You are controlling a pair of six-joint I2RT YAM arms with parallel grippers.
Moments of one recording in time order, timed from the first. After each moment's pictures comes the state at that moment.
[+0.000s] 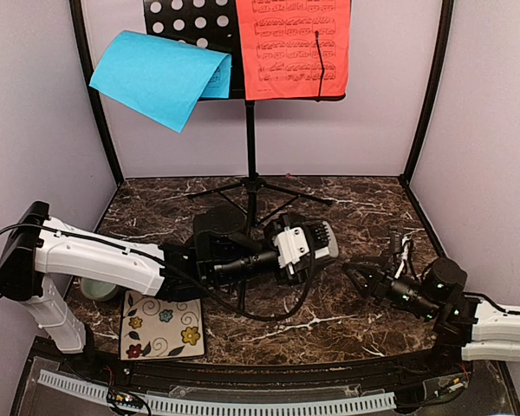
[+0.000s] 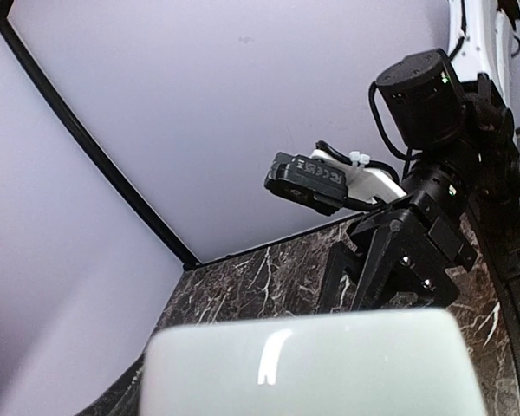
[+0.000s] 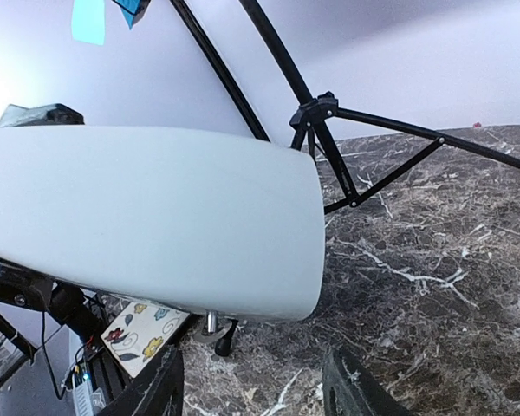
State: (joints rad) left arm -1.25 1.66 1.10 0.53 -0.04 0.55; right arm 0.89 0.60 0.08 0.51 -0.03 0.51
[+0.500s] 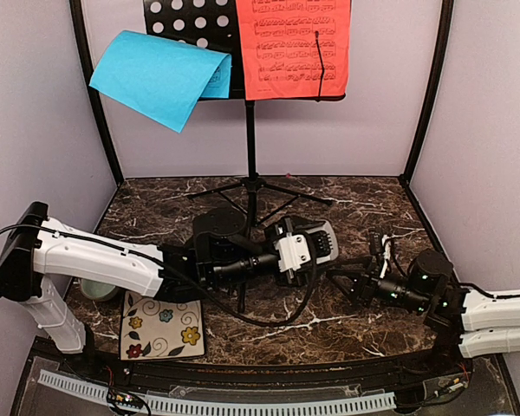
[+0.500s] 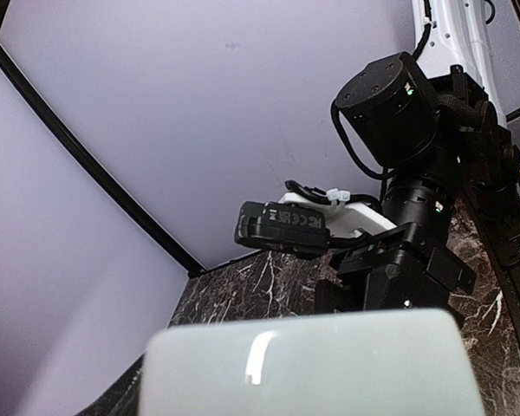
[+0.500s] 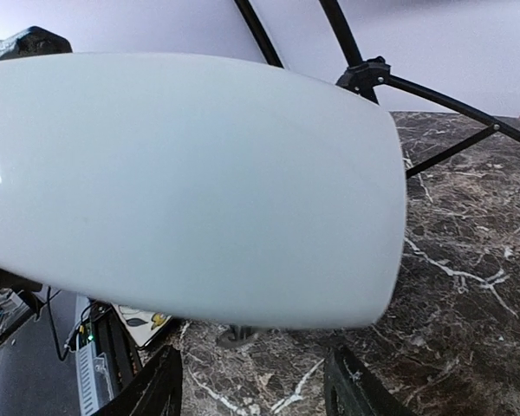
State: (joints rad) left arm -1.26 1.65 1.10 0.52 -0.03 0.66; right arm 0.89 0.82 0.15 0.59 -0.17 0.44
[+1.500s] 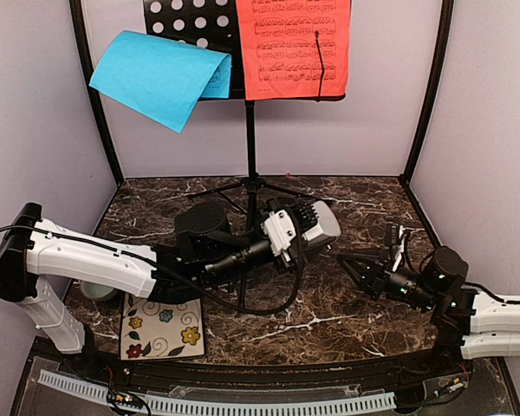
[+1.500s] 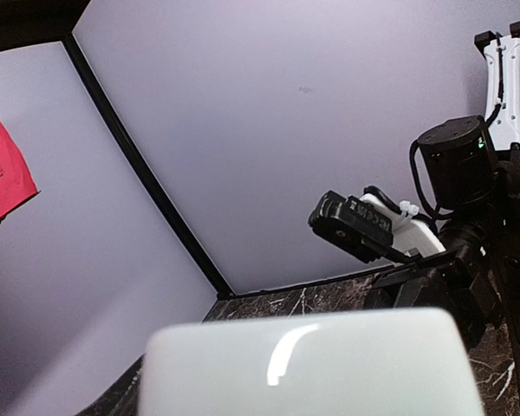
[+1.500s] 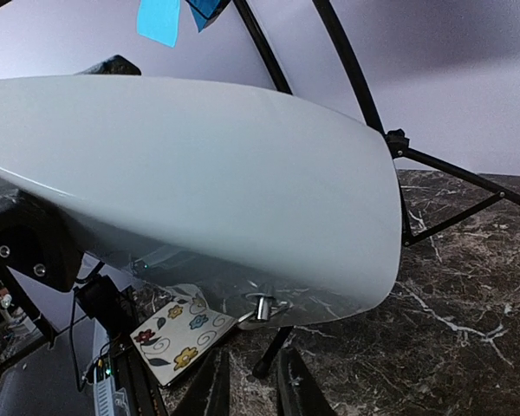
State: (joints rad) left arm -1.27 1.62 1.07 0.68 -0.11 0.54; right arm 0.91 0.72 0.17 0.61 -0.14 0.43
